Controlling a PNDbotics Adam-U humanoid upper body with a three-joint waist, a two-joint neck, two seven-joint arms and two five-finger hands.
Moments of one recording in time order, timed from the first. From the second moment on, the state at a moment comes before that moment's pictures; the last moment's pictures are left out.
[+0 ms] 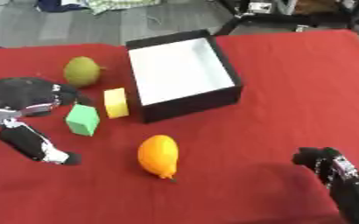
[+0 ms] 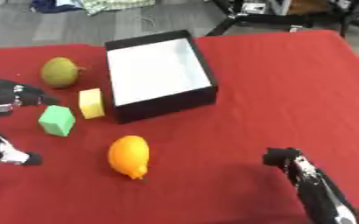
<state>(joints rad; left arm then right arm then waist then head) -0.32 0.94 -0.27 -1.89 -0.69 -0.11 -0.71 0.18 -0.04 -0.03 -1.88 0.08 0.02 0.39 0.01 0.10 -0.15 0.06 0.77</state>
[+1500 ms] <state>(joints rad) -0.50 0.82 -0.32 -1.56 -0.79 -0.18 -0.74 0.19 -0.04 -0.03 -1.87 0.08 0.01 0.39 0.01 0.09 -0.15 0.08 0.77</state>
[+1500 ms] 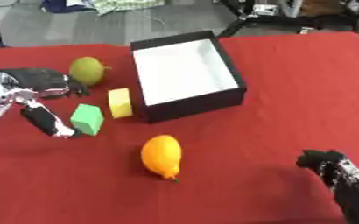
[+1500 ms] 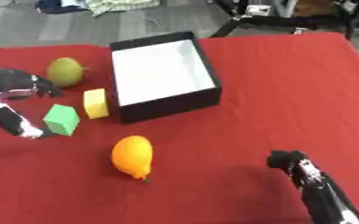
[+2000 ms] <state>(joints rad) -0.53 0.77 -0.34 -1.49 -0.82 -0.18 -0.71 0.19 -0.04 -0.03 -1.87 0.08 0.01 0.39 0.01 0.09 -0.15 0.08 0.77</state>
